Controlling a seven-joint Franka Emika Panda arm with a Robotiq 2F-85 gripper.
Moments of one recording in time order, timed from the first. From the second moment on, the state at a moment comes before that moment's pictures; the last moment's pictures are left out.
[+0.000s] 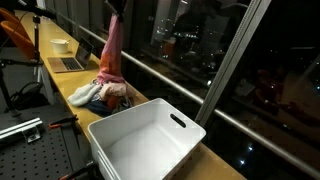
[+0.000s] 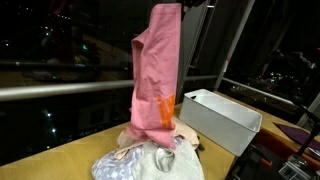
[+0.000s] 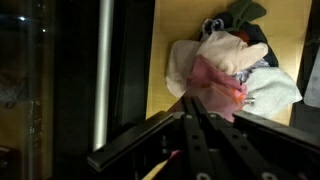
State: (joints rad) arm 0.32 0.29 0.32 -1.41 -0.44 1.82 -1.06
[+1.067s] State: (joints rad) arm 0.30 0.34 0.28 -1.61 -0.44 1.70 -1.07
